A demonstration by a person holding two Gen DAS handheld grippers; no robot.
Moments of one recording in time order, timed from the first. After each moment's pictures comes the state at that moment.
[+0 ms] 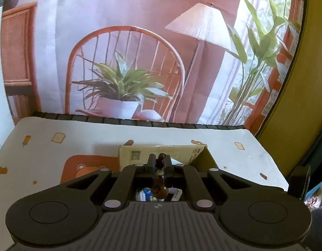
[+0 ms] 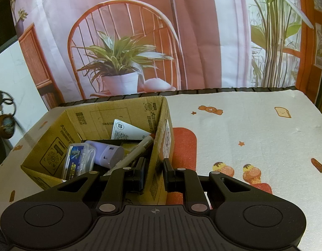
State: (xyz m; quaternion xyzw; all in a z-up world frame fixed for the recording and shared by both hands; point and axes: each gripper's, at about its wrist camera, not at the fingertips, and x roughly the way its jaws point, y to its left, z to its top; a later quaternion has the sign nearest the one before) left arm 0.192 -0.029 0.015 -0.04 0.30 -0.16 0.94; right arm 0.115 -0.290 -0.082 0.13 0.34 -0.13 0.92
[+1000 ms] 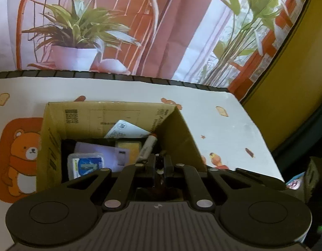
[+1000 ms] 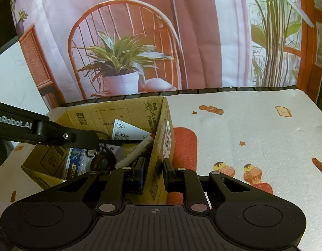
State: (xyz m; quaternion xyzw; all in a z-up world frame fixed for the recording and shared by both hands) left arm 0.254 -0.098 -0.057 -0.06 0.42 -0.22 0.88; right arm 0.116 -0.291 -0.083 0.13 0.34 -0.12 0.92
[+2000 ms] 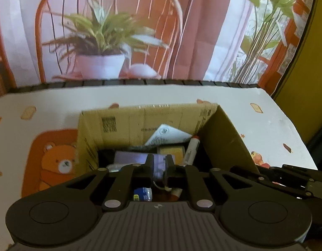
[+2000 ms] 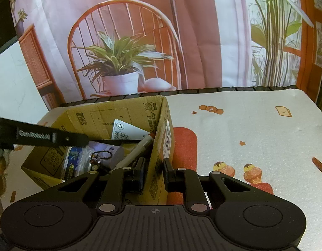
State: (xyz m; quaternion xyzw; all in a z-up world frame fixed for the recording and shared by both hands) left arm 0.265 -0.084 -0.062 0.01 0.40 -0.16 0.90; right arm 0.116 -0.291 -0.083 0.13 0.34 -0.12 0.92
